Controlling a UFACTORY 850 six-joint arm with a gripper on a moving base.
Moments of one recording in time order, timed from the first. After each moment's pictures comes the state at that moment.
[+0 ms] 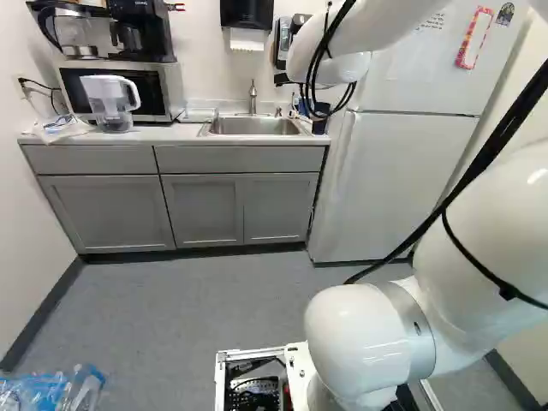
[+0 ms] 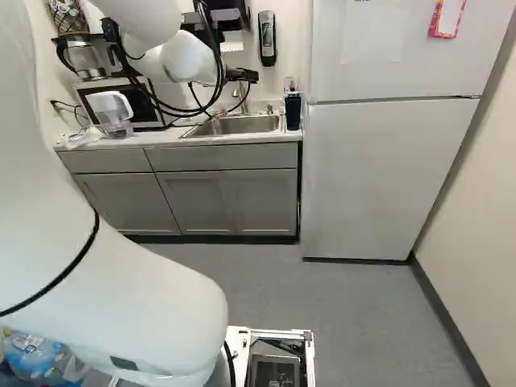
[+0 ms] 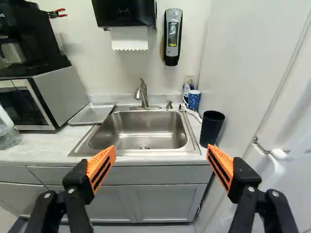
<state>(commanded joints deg) 0.0 10.0 -53.1 0.0 15.4 0.0</state>
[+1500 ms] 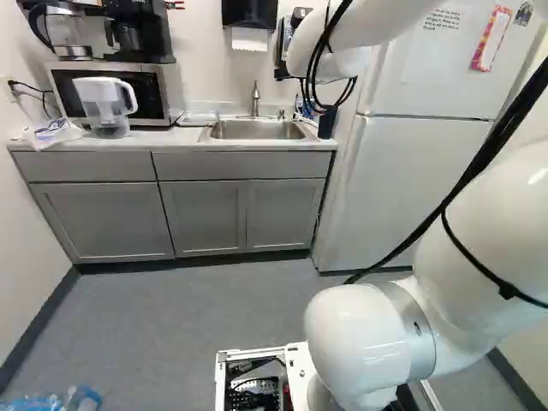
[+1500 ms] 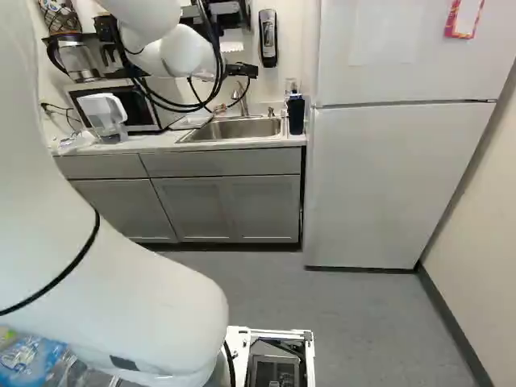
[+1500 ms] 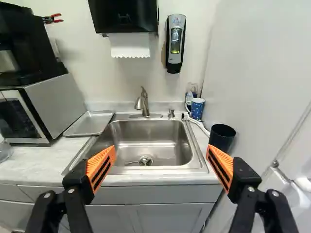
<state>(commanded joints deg) 0.0 9.9 -54.1 0.0 15.4 0.0</state>
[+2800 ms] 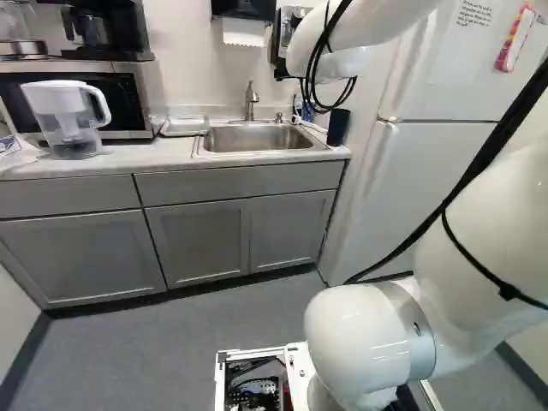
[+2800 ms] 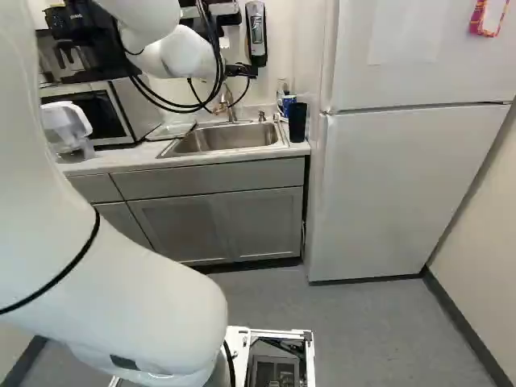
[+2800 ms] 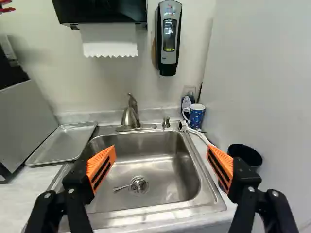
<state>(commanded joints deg) 0.0 9.9 -54.1 0.0 15.4 0.0</state>
